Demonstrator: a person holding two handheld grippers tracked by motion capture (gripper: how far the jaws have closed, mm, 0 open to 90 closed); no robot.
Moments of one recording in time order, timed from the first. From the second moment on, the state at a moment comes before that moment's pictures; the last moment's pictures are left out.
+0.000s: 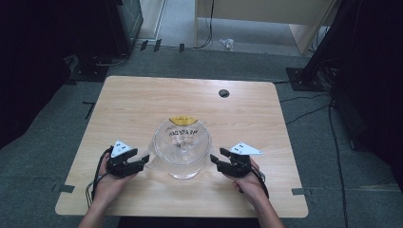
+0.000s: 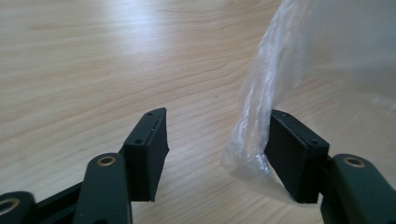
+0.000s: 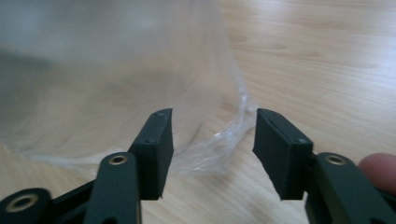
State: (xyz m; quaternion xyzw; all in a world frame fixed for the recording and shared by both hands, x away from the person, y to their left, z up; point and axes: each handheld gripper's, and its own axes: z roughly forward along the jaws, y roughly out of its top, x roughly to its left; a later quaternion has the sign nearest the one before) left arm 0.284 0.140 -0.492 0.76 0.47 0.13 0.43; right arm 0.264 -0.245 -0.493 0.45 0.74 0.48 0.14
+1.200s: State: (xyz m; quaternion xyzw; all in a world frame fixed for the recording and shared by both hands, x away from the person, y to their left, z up) left arm 0.265 0.104 -0.501 0.83 0.33 0.14 0.42; right arm 0.249 -0.198 -0.521 0.36 0.82 0.41 0.15
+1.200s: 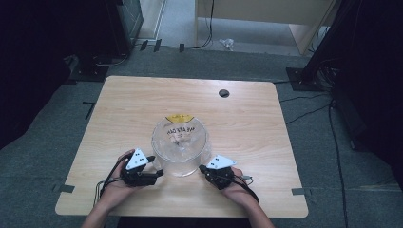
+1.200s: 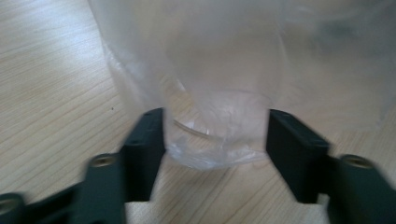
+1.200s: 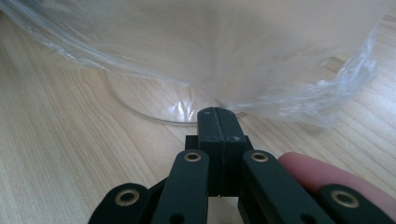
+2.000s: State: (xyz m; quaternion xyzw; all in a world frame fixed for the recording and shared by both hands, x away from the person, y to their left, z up) left arm 0.276 0.124 -0.495 0.80 0.41 0.16 0.41; right arm 0.247 -0.211 -0.519 0.37 0.81 0.43 0.12
